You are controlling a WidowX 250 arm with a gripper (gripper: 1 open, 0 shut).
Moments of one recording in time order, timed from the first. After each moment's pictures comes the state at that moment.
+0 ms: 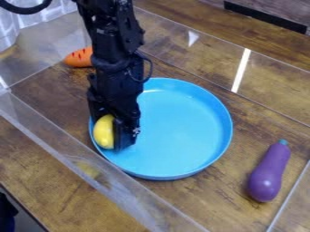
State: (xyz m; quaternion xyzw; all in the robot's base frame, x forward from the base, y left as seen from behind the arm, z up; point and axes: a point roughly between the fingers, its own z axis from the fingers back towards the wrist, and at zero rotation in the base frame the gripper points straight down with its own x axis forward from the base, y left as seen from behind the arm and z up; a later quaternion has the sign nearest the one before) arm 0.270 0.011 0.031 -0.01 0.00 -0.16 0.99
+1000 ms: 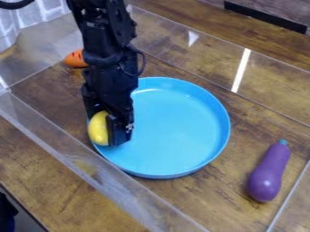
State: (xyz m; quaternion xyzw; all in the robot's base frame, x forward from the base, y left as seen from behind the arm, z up) arm 0.265 0.014 0.040 -0.02 -0.01 -0.17 0.99
